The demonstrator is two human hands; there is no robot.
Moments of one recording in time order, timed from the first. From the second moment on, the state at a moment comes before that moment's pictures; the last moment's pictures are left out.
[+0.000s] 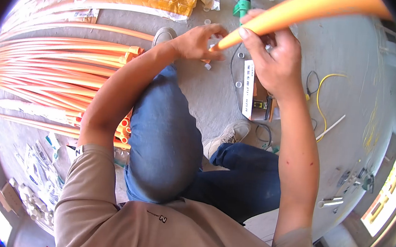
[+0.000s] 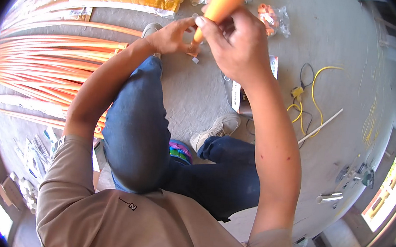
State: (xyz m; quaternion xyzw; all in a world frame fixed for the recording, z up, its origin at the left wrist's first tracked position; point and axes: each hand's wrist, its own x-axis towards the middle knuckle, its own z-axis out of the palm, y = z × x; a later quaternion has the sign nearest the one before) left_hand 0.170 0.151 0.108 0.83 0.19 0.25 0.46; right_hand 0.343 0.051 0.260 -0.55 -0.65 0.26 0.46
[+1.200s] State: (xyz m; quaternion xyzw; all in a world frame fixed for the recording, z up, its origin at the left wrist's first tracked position) left_hand 0.173 0.165 -0.110 0.91 0.31 -0.10 0.27; right_hand 0.341 0.078 0.228 -0.61 -0.64 0.27 0.39
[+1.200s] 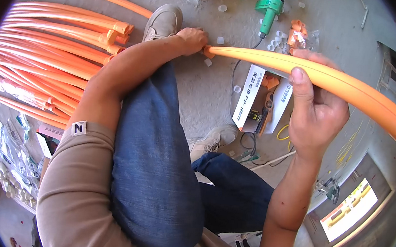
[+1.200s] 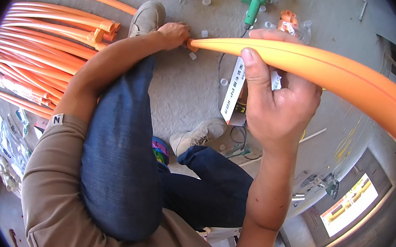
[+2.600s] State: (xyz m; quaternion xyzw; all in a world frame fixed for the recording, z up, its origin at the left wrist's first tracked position) left_hand 0.180 0.152 0.303 0.71 0.14 0.33 0.60; right_hand 0.338 0.074 0.218 -0.62 -0.68 0.15 0.36
